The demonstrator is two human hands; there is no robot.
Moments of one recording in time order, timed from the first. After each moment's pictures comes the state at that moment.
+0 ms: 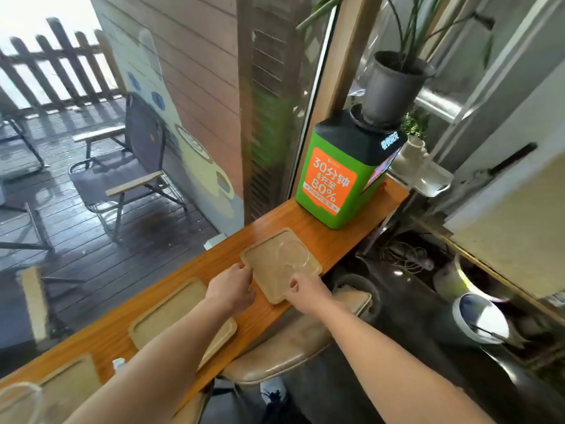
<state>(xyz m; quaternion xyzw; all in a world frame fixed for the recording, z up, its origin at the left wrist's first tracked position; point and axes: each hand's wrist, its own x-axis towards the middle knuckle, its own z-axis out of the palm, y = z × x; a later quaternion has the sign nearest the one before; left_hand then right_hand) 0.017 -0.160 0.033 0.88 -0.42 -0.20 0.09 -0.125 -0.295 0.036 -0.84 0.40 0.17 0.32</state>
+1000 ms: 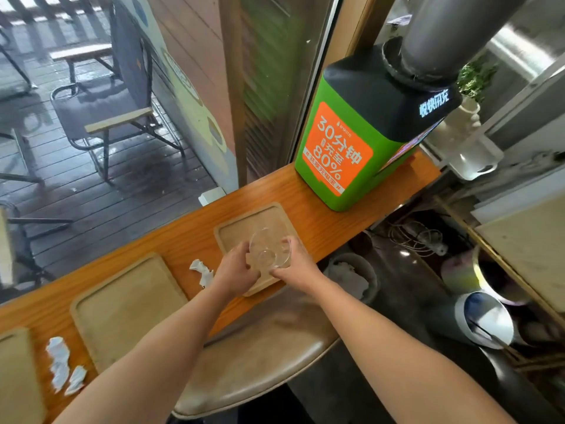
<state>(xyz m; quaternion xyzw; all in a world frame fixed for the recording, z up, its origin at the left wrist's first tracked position) 0.000 -0.265 -0.074 0.85 -0.24 -0.34 0.32 -0.102 -0.408 -0.057 -0.80 0.36 0.14 0.45</state>
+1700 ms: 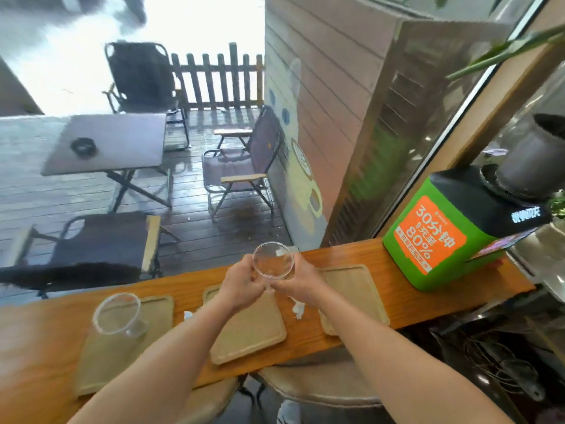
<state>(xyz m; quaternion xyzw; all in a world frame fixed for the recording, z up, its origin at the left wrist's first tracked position) 0.049 -0.062 0.044 0.88 -0.14 -0.16 0.42 0.002 -0.230 0.064 -0.87 0.16 0.12 0.45</state>
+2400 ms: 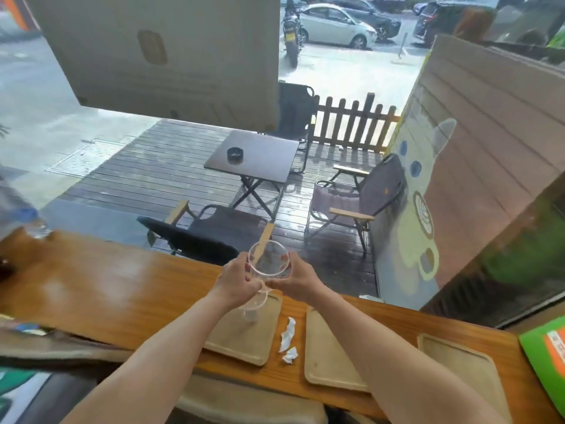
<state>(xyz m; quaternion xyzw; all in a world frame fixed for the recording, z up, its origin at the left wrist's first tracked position) 0.049 0.207 0.074 0.91 0.03 -0.02 0.41 0.077 0.028 0.096 -0.88 -0.09 0.17 0.44</state>
